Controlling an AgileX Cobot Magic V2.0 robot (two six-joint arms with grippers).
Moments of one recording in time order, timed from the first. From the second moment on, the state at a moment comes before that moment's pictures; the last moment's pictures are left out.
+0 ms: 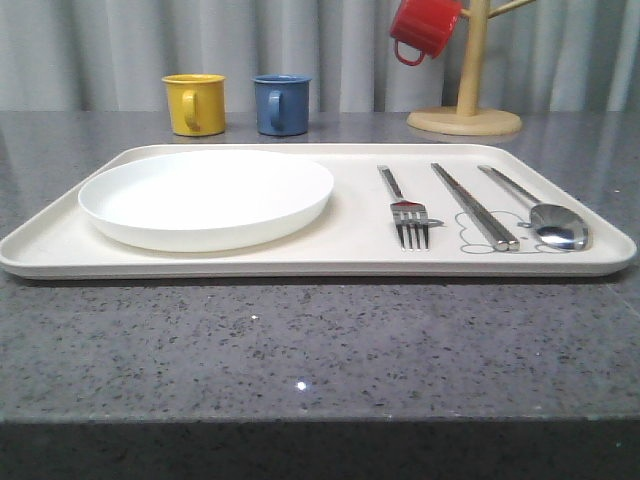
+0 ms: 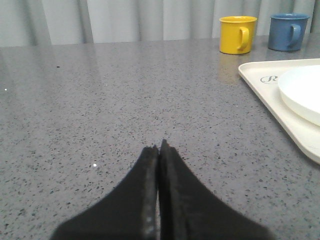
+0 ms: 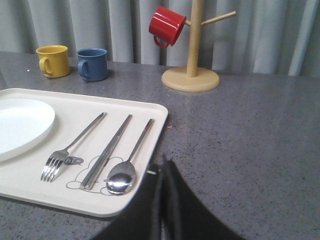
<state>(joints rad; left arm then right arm) 0.02 0.00 0.00 -0.04 0.18 0.13 0.20 0.09 -0.34 0.01 0.41 0.06</state>
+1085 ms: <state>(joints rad) 0.02 0.00 0.00 -0.04 0.18 0.13 0.12 0.04 -0.19 -0.05 0.31 0.06</state>
